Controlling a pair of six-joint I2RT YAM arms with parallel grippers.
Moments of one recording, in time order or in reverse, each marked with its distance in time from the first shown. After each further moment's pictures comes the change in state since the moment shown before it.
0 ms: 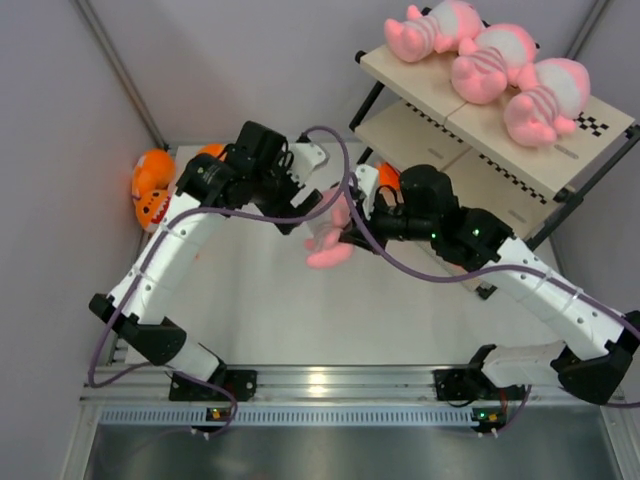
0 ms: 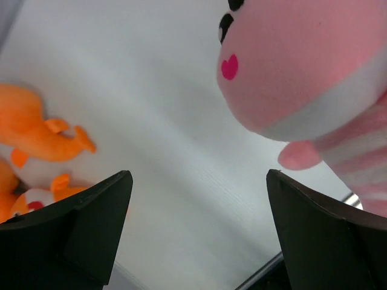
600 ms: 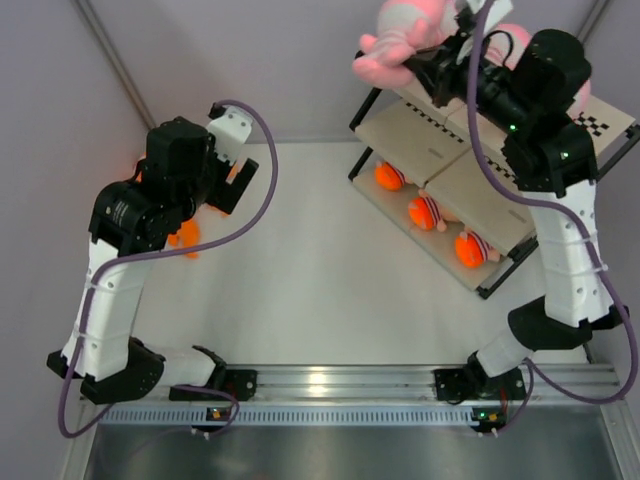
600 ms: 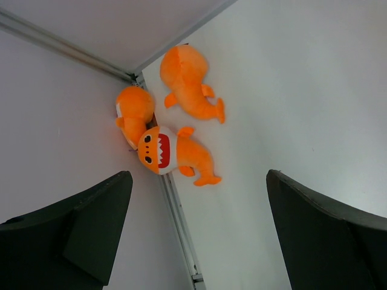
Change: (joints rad) left arm 0.081 -0.211 0.168 0.018 -0.511 -0.016; right arm -0.366 0.384 1.005 -0.037 0.029 -0.043
